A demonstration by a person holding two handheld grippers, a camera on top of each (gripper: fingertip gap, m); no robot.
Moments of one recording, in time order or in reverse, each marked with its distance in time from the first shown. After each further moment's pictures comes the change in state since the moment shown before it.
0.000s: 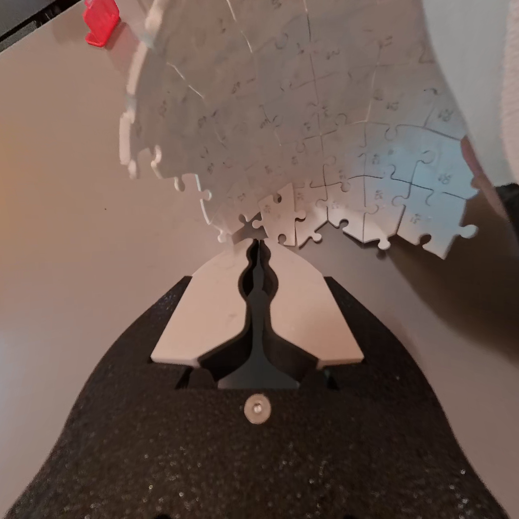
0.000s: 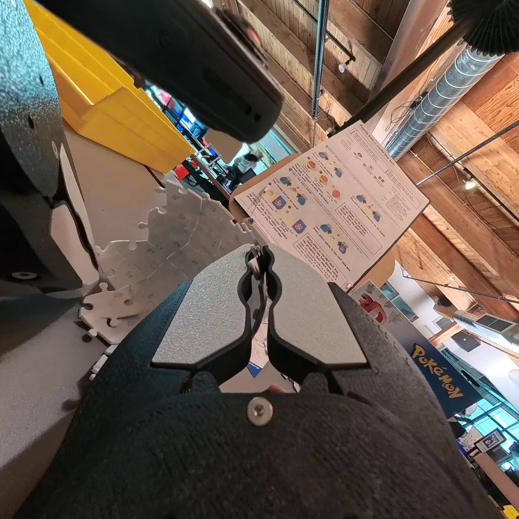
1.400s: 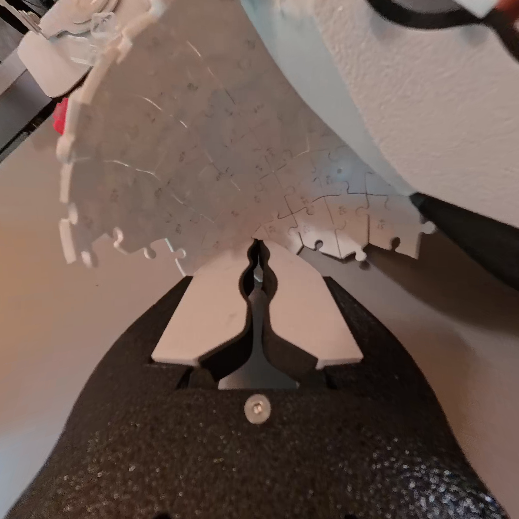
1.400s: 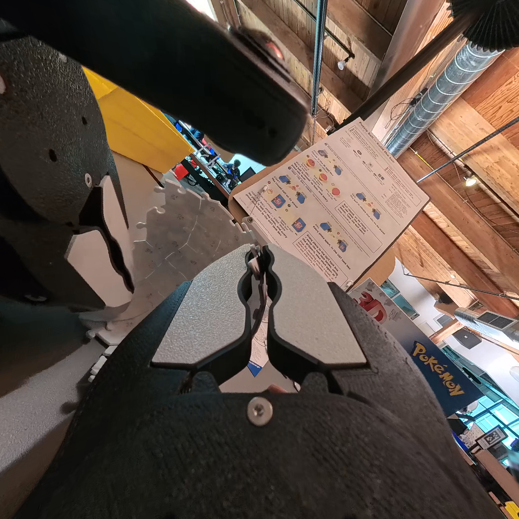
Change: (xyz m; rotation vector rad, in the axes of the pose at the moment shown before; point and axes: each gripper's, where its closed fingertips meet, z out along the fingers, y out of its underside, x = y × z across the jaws) left arm 0.017 -0.022 0.009 0.120 0.107 0.232; right arm 0.000 0.000 -0.001 -0.005 0.003 0.008
